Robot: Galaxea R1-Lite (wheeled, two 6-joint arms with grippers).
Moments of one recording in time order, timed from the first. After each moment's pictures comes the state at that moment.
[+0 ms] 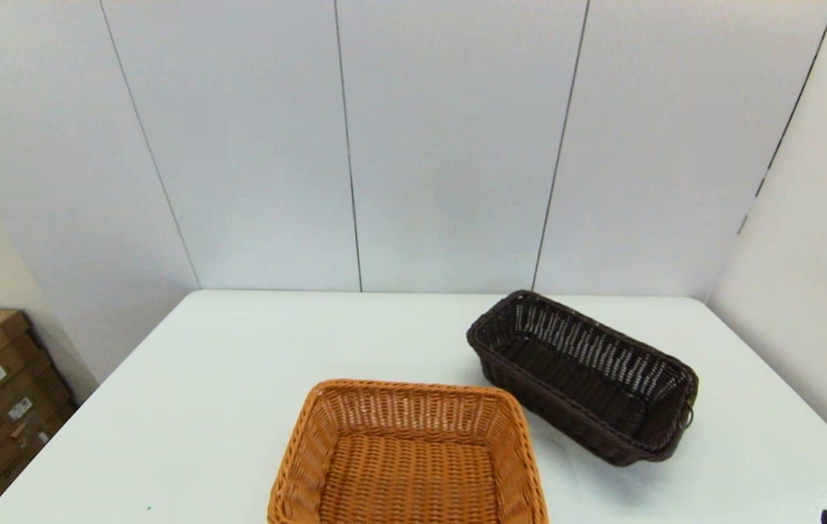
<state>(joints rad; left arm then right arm) 0.00 0.00 0.00 0.00 0.00 -0.01 -0.01 0.58 -0.29 0.17 0.05 0.04</state>
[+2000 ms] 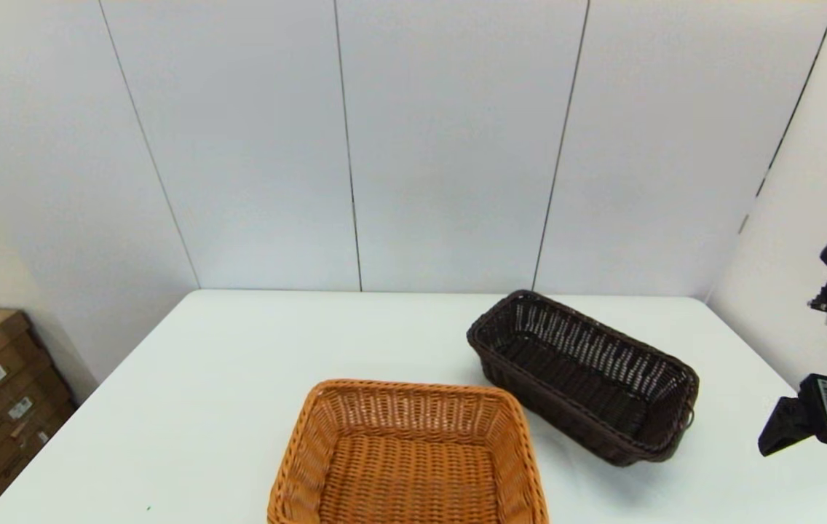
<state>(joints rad) 0.00 0.00 0.00 0.00 0.00 -0.01 0.10 1.48 -1.13 1.02 -0.13 0.49</state>
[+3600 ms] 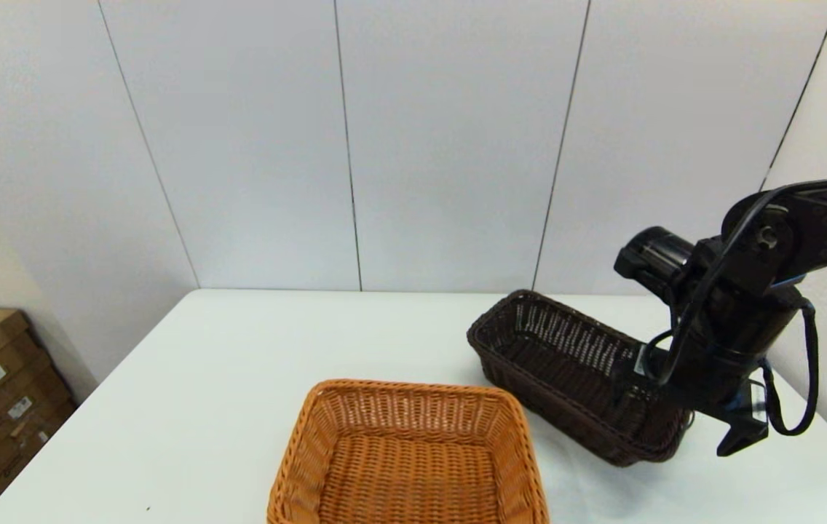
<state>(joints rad) 0.00 0.00 0.00 0.00 0.00 -0.01 0.31 1.89 -1.34 0.95 -0.10 0.91</state>
